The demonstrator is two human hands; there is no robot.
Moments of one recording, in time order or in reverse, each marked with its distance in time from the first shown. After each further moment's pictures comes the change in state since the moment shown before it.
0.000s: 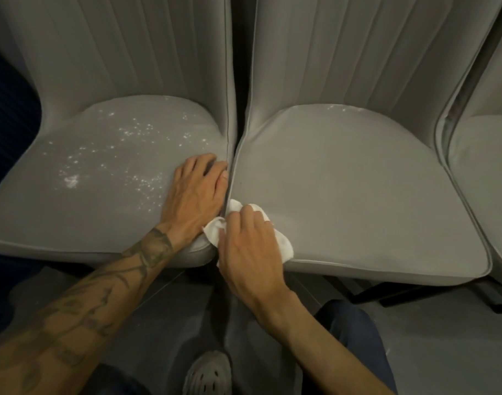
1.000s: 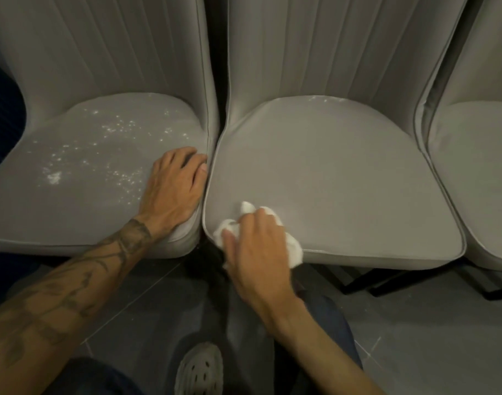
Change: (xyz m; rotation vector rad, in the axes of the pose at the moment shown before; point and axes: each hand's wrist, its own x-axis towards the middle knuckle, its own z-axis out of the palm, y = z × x) left_hand -0.002 0.003 0.002 0.030 0.006 0.002; right_hand -0.039 0.038 -0.002 -0.011 0.063 0.111
